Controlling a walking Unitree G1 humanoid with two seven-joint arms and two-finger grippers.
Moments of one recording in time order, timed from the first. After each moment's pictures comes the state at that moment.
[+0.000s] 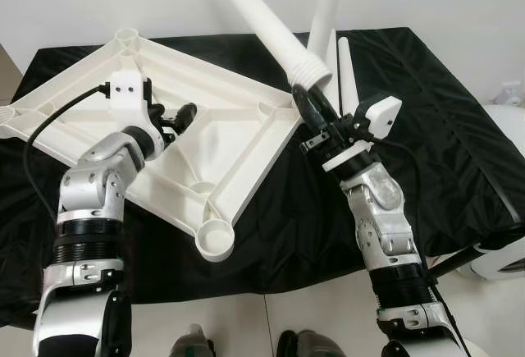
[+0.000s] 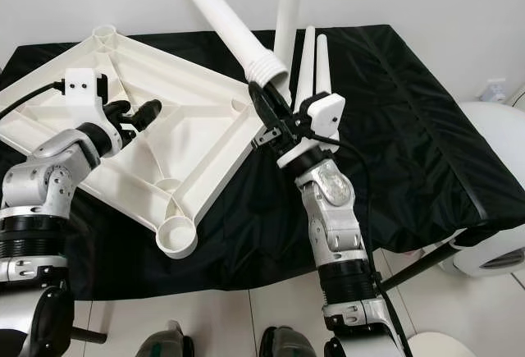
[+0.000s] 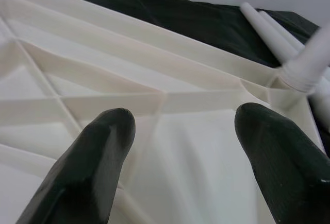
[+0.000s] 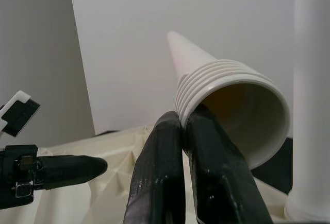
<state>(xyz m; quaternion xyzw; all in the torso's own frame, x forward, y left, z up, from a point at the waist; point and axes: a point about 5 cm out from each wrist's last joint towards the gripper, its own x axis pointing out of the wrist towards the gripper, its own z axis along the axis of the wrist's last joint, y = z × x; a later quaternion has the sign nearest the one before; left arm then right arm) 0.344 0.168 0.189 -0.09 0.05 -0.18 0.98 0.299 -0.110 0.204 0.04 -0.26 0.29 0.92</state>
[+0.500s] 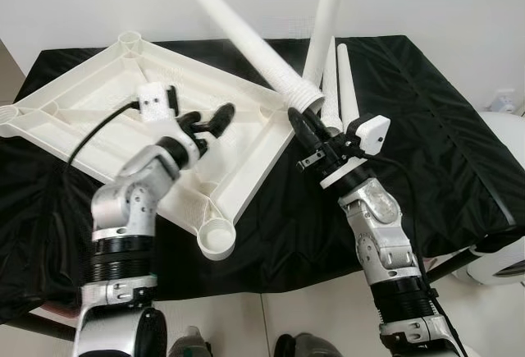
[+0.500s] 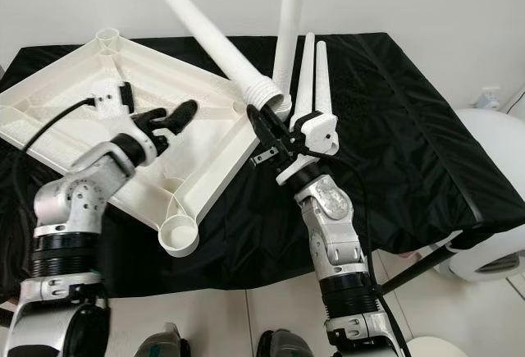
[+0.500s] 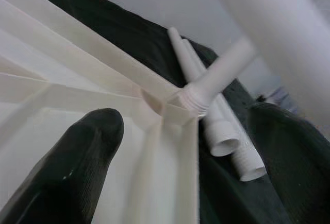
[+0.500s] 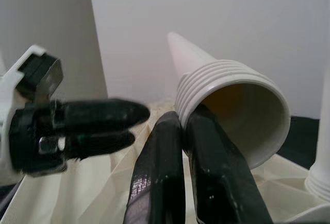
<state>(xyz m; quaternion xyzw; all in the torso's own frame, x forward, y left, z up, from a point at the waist) 0.334 0.126 0.197 -0.27 0.03 -0.25 0.93 0.296 -0.107 0.184 0.03 -0.22 0.33 0.92</state>
